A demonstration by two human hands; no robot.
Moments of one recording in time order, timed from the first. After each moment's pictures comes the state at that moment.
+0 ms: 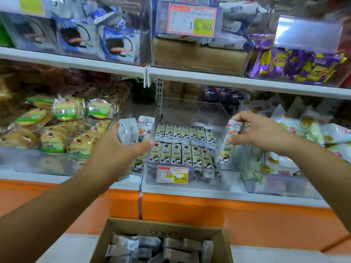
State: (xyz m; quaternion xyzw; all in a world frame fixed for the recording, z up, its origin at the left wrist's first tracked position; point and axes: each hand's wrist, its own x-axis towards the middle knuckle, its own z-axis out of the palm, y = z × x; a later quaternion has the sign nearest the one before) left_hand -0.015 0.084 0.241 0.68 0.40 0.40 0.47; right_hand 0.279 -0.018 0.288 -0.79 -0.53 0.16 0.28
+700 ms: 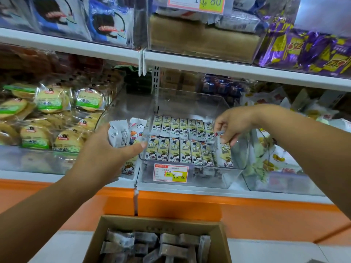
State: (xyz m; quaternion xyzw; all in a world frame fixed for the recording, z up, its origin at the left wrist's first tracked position) left_hand -0.016 0.106 0.218 0.69 0.42 0.37 0.44; right_hand 0.295 0.063 0.287 -0.81 -0.51 0.29 -0.02
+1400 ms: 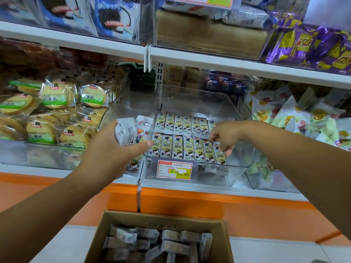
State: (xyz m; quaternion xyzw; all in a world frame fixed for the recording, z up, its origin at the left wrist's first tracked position) left_hand -0.018 0.109 0.211 0.71 0.42 0.37 0.42; right_hand 0.281 0.074 0.240 -0.82 -0.51 0.24 -0.10
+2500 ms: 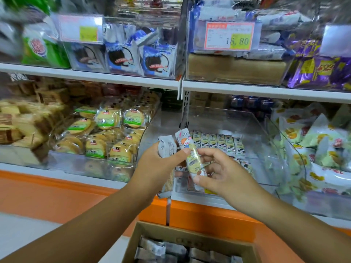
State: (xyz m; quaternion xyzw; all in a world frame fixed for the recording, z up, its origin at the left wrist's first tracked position) left_hand -0.010 0.085 0.228 0.61 0.36 0.39 0.58; right_hand 0.149 0.002 0.222 -0.59 -0.56 0.35 0.46
